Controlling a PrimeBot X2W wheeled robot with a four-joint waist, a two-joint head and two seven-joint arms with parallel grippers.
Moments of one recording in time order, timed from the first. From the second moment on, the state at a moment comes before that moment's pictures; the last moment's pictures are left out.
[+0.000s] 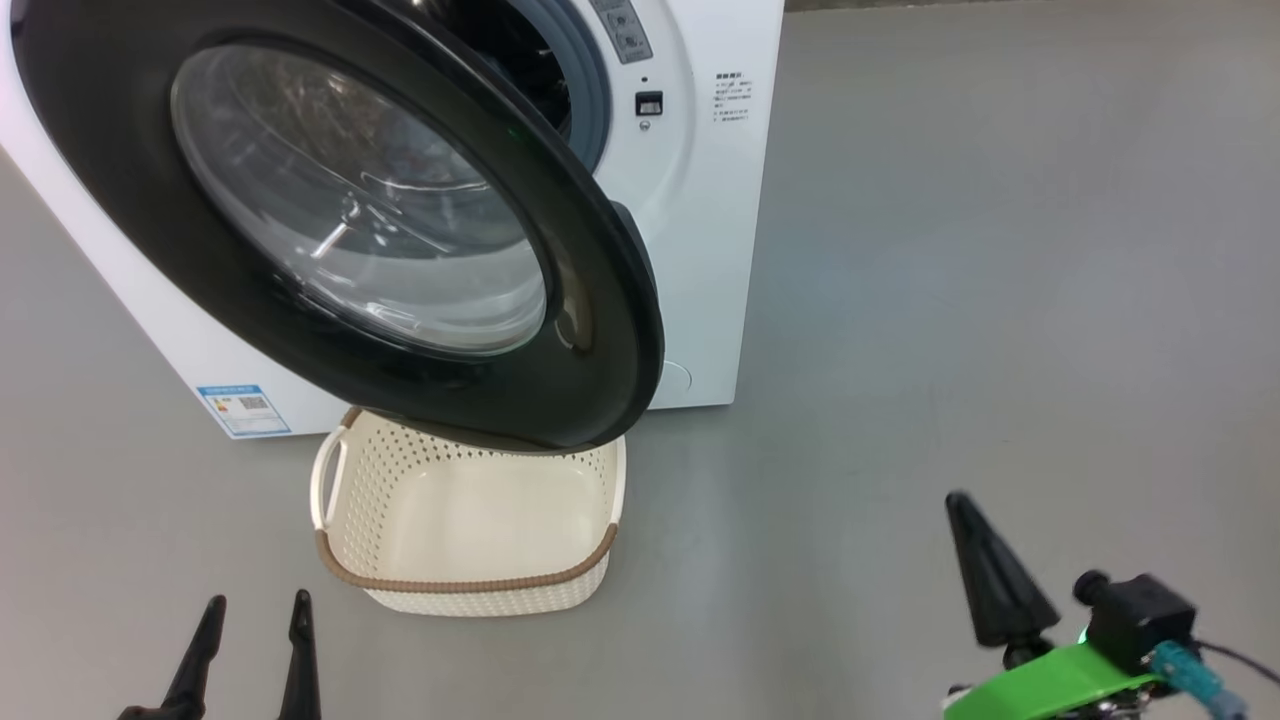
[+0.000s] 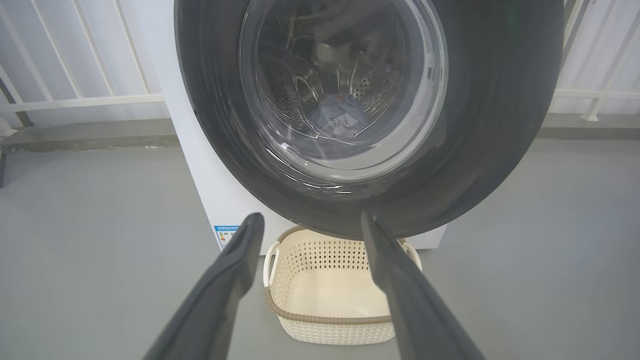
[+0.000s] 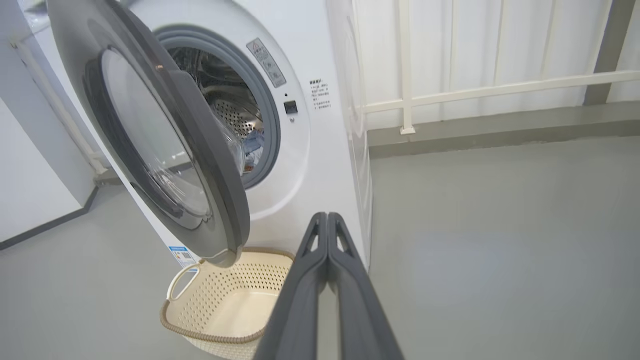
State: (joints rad) left arm 0.11 0.04 0.08 0.09 -0.11 -0.07 -0.26; right arm -0.02 -0.05 0.05 0.16 0.25 0.13 -0.26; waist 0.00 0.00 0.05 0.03
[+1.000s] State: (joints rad) left arm 0.04 0.04 -0.05 0.08 -0.19 -0.04 -0.26; right arm -0.39 -0.20 0.77 -0.04 0.38 0.13 -0.23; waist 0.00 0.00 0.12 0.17
